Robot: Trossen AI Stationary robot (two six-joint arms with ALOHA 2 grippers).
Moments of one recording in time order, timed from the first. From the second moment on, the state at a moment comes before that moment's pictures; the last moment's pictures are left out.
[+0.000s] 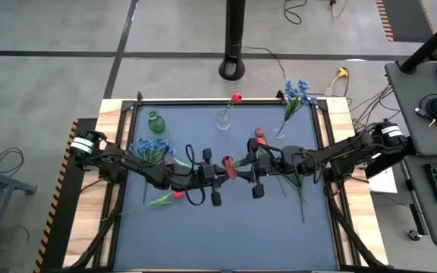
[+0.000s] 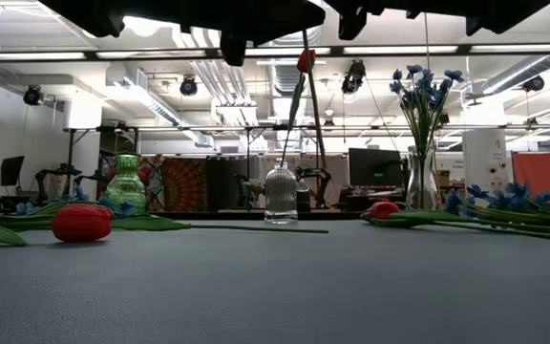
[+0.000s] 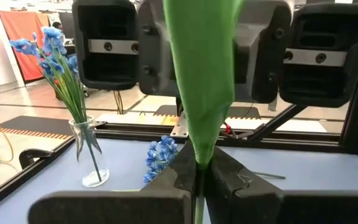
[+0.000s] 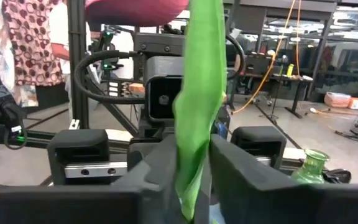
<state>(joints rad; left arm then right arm) -0.27 1.67 0.87 0.81 -0.47 0.02 0.15 1.41 0.72 0.80 0.06 -0.10</state>
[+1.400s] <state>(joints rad) 0.14 0.85 0.84 -0.17 -0.72 0.02 0.16 1.27 0.71 0.51 0.19 -0.06</state>
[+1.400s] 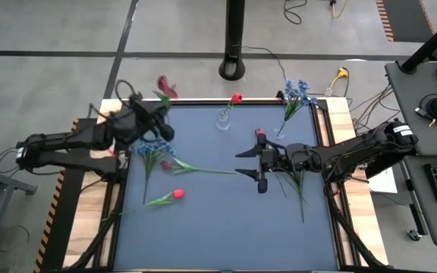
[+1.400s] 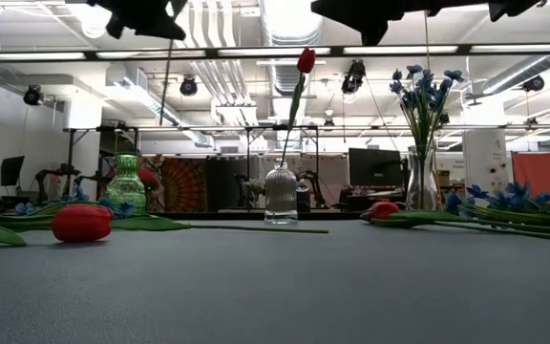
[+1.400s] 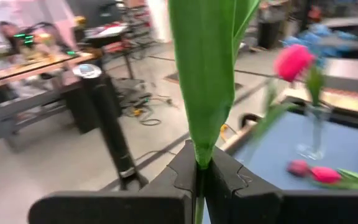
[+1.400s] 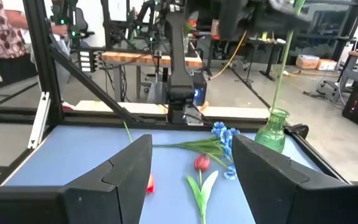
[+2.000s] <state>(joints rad) 0.46 0.61 0.65 -0.05 -0.73 0.01 0.15 1.27 0.71 0.50 0.19 -0.06</state>
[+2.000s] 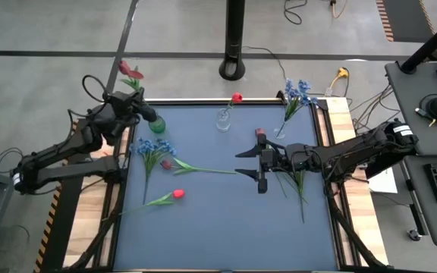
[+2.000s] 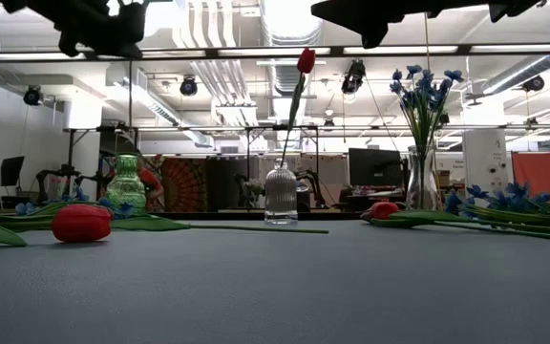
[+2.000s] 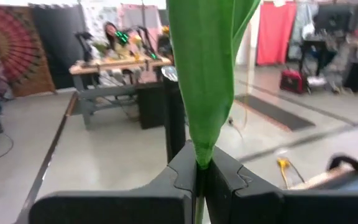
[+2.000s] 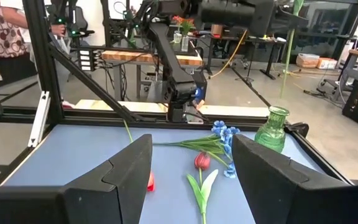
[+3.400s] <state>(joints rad) 0.53 0.65 0.51 0.04 -0.76 -0.05 0.15 1.27 0.71 0.50 0.21 -0.06</state>
